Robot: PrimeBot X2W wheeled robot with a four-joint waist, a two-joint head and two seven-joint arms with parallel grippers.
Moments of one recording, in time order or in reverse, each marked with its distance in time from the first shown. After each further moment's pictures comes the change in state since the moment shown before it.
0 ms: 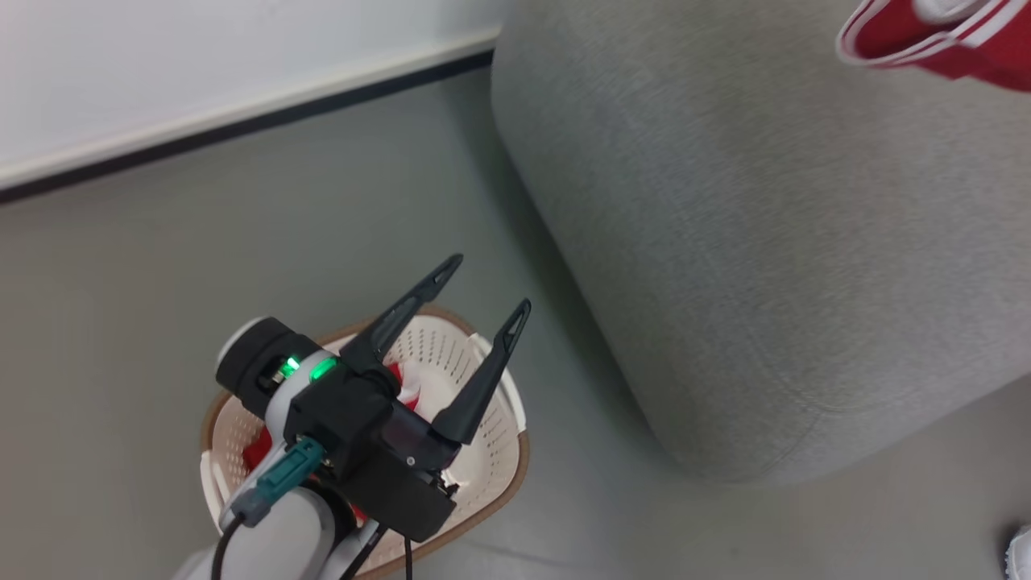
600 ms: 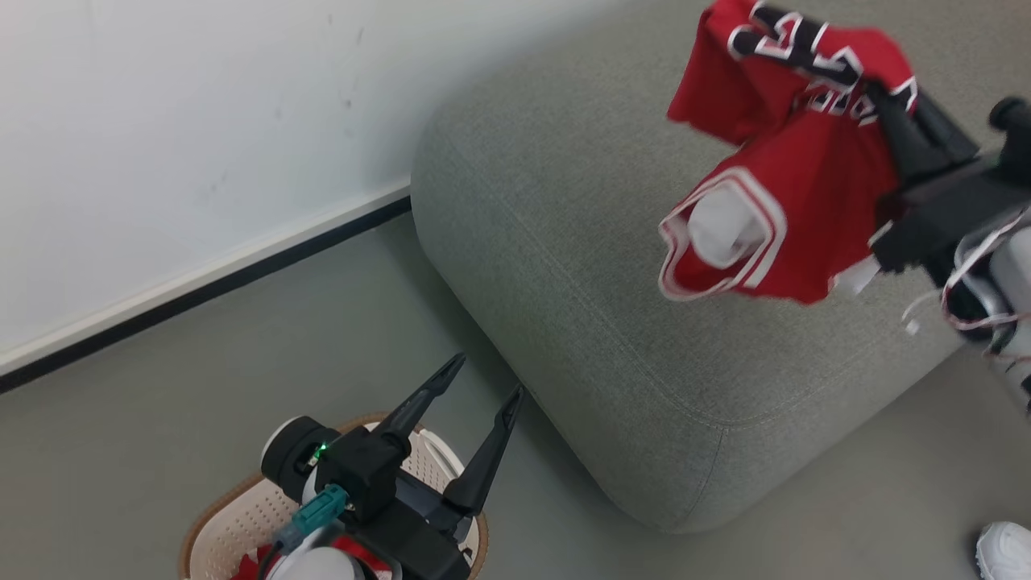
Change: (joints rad) left arm 0.122 -0.079 -0.020 0.223 -0.079 -0.017 -0.095; right arm 0.386 0.064 0.220 -0.251 -0.053 -0.004 0.000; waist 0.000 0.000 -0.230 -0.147
